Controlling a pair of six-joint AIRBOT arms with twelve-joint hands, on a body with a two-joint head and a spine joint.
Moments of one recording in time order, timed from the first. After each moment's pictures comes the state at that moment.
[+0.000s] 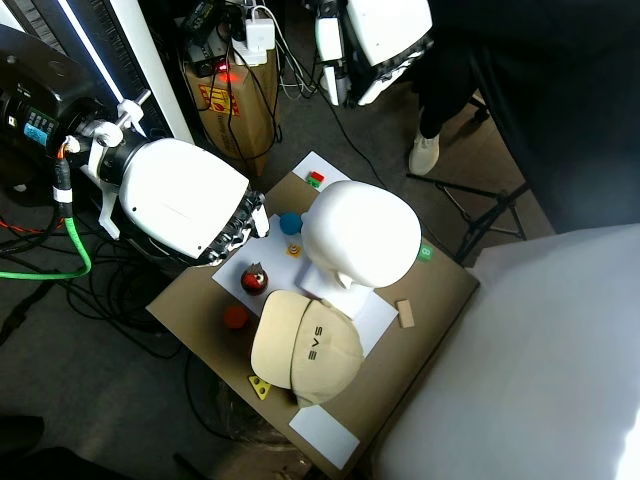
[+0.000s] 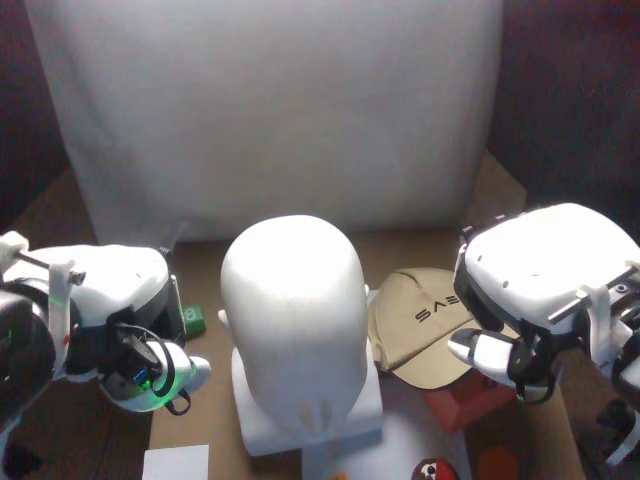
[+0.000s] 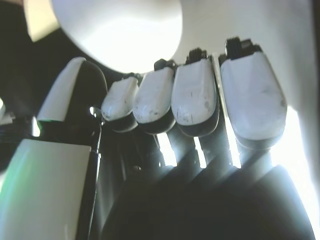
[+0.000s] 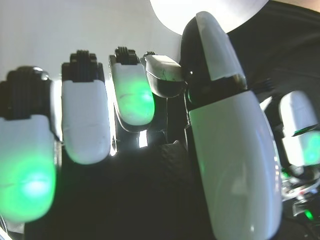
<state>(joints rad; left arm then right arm) 0.56 -0.83 0.55 -1.79 -0.88 2.39 -0.55 -1.13 0.68 1.17 0.93 -2.13</state>
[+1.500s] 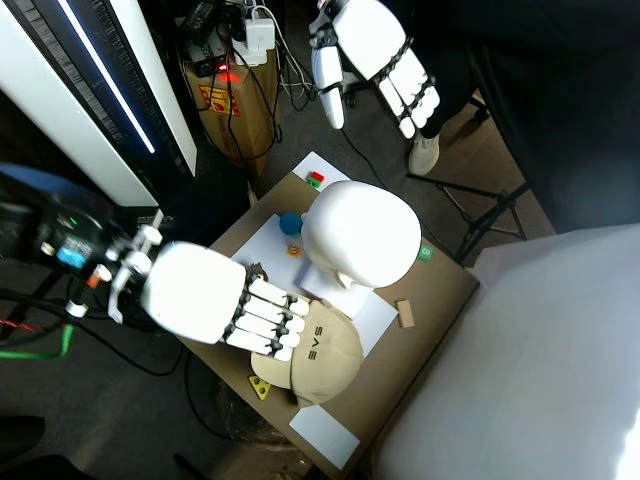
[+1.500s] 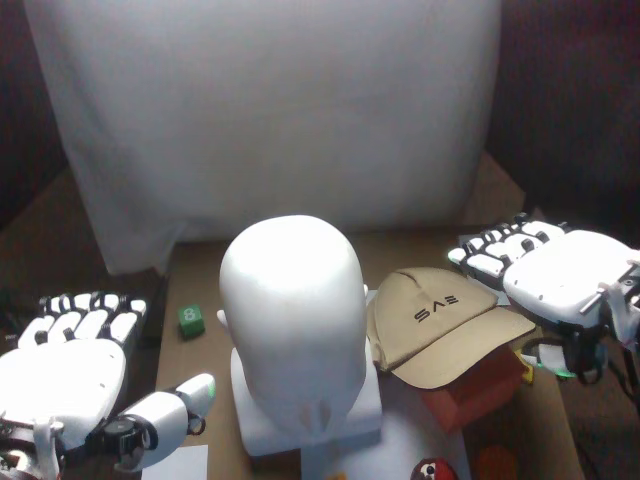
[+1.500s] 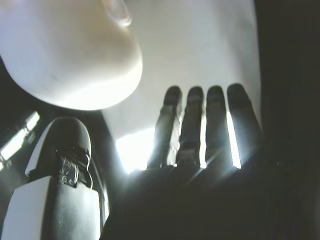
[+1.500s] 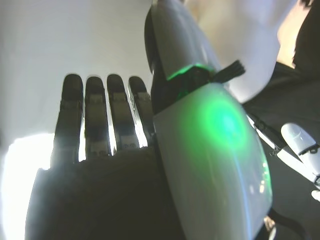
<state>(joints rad) 1.11 -1.11 0.71 -1.18 -1.29 1.69 -0.72 -1.23 1.13 0.85 0.53 -1.79</state>
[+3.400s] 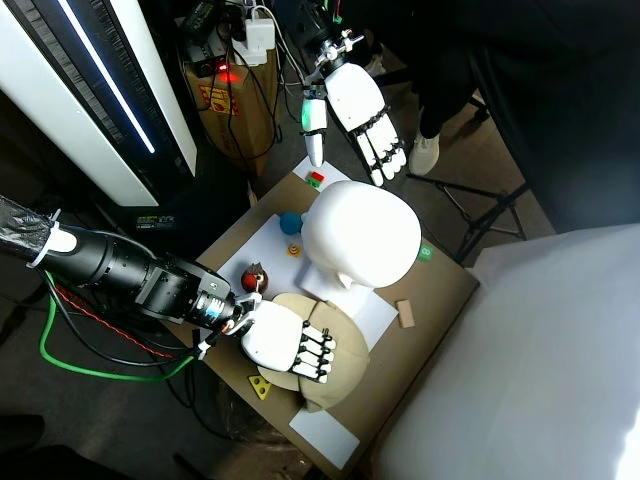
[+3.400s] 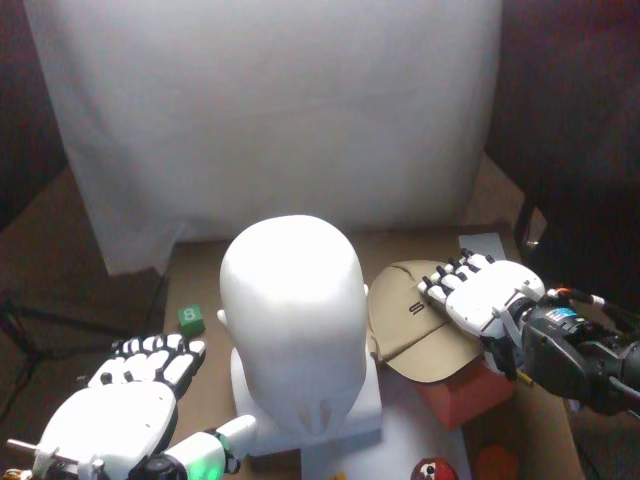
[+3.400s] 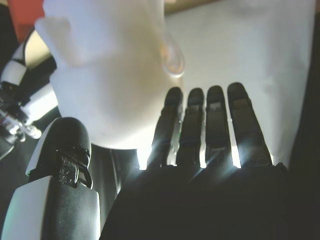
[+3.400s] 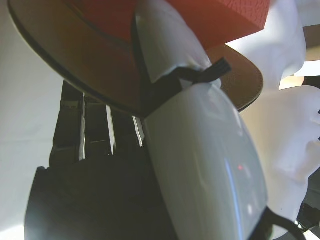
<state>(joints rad) 1.23 -1.31 0.97 -0.95 -1.16 1.41 -0.77 -1.81 1.97 0.59 0.34 -1.59</state>
